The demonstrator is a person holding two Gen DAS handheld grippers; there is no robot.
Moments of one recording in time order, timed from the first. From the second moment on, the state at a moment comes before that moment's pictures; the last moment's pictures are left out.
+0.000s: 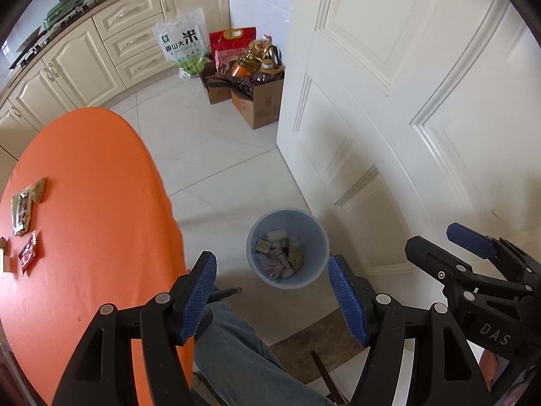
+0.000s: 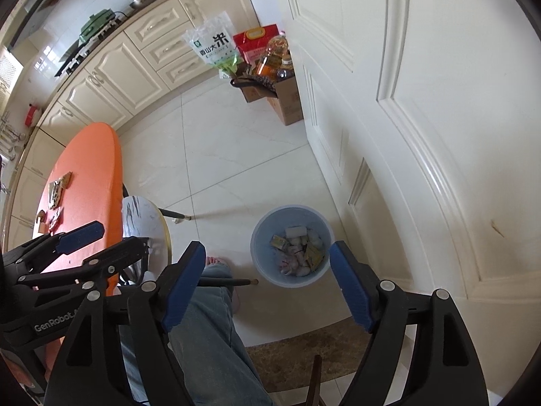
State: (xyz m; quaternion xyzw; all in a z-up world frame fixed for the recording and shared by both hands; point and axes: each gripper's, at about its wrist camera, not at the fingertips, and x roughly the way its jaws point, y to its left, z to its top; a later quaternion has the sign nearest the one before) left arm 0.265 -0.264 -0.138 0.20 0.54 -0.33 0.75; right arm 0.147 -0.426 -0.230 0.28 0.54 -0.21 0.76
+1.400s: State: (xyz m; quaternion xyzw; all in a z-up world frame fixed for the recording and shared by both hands) left arm 0.235 0.171 -0.010 -0.05 0.51 -0.04 0.86; right arm 0.342 -0.122 -0.171 0.09 0.54 0.07 0.83
